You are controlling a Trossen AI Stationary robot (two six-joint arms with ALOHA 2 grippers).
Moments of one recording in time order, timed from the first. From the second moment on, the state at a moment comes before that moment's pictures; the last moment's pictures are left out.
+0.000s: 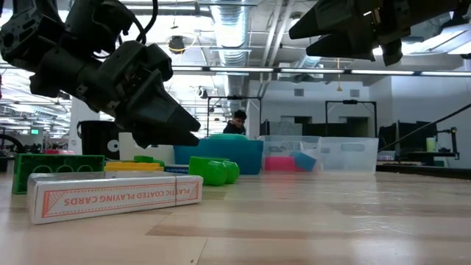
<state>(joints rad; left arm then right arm) -0.27 1.69 0.42 0.86 -0.29 -0.48 0.68 1.71 0.83 0.34 1.26 0.58</state>
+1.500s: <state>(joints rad) -0.27 1.69 0.41 0.76 -0.23 -0.62 0.67 1.71 0.83 0.35 1.26 0.58</state>
